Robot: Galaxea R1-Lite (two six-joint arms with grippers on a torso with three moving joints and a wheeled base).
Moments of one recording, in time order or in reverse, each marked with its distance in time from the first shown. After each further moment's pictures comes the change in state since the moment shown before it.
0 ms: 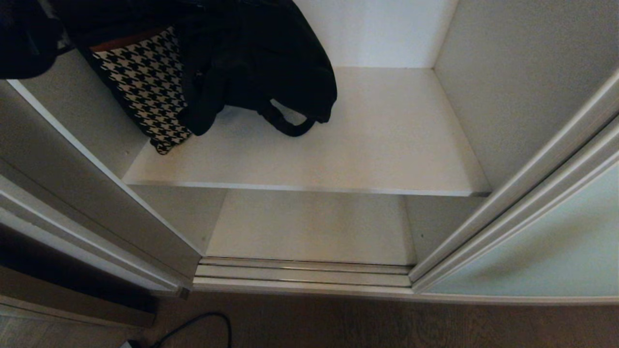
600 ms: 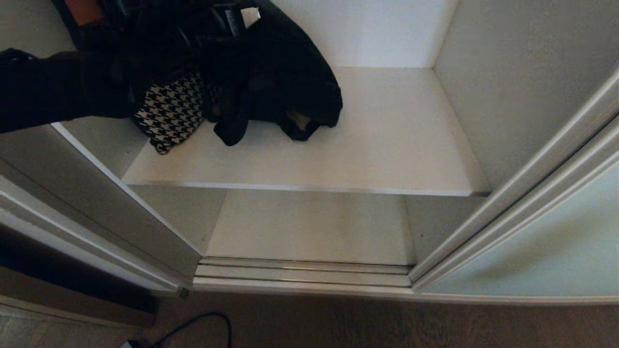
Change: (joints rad) left arm -0.016 0.163 -0.005 -0.181 0.090 -0.047; right arm 0.000 0.000 0.000 0.000 0.000 0.000
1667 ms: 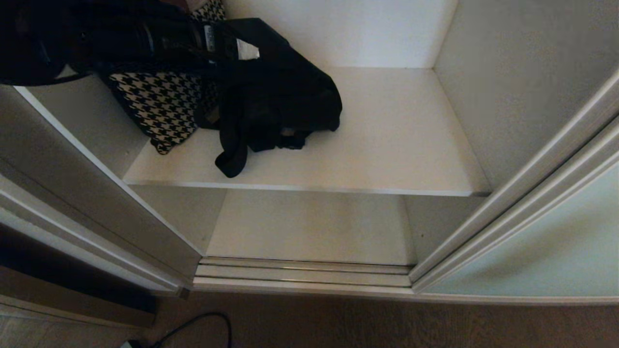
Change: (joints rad) left arm 0.010 -0.167 0.016 0.509 0.061 0.114; right arm 0.000 0.000 0.000 0.000 0.000 0.000
